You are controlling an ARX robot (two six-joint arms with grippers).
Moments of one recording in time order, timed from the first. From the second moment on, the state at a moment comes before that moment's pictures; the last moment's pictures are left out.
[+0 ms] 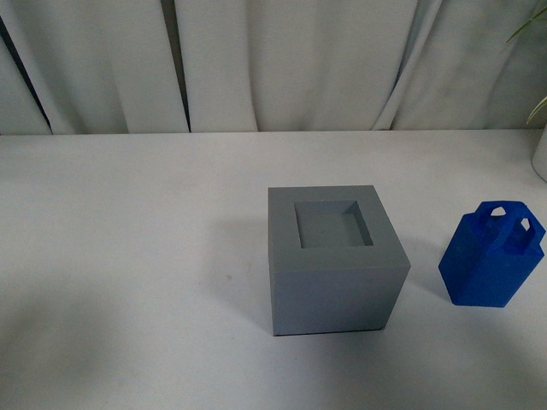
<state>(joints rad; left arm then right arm) 0.00 0.00 0.02 0.00 0.00 0.00 0.00 0.12 0.04 -0.06 -0.11 0.00</state>
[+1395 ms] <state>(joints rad) 0.00 0.00 0.02 0.00 0.00 0.00 0.15 1.84 1.46 -1.07 -0.17 -1.30</state>
